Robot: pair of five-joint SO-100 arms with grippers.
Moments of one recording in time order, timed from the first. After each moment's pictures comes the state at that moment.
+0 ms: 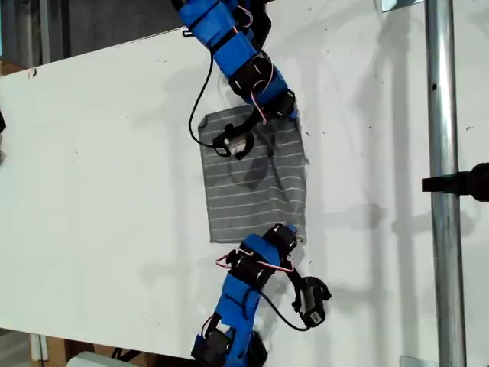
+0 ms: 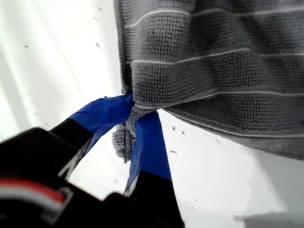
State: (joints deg) arm 0 18.1 61.8 50.4 83.7 -69.3; arm 1 -30.9 100.5 113.6 64.5 63.4
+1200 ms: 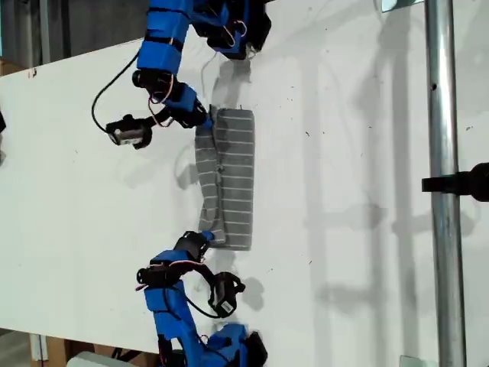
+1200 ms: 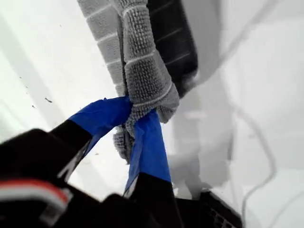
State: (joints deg) arm 0 -16.6 84.4 74.2 85.2 -46.4; arm 1 15.7 112.2 103.0 86.7 38.9
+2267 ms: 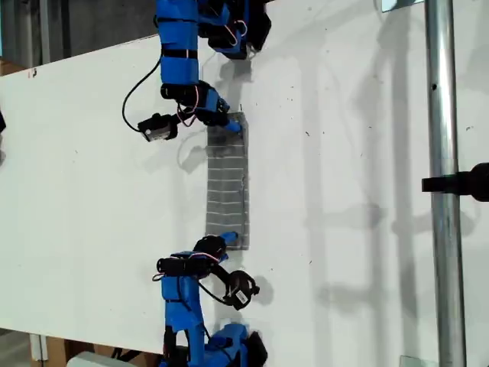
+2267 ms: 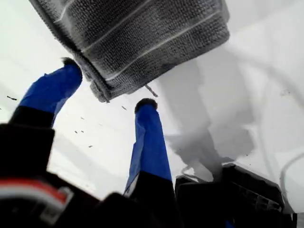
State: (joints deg) arm 0 -12.7 81.7 83.4 91.5 -56.0; arm 1 12.5 111.7 123.9 80.0 52.5
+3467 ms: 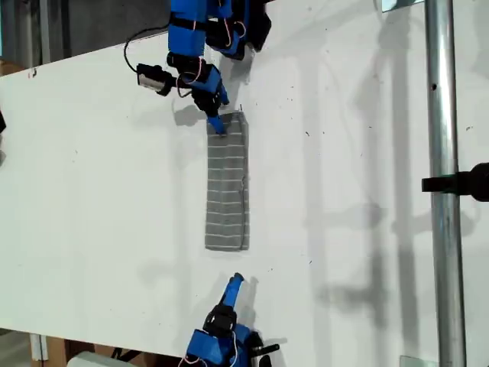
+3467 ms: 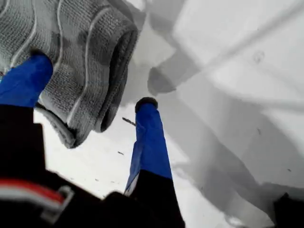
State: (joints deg) arm 0 -0.7 198.9 164.2 68.7 -59.0; arm 1 21.0 124.5 150.0 53.3 75.6
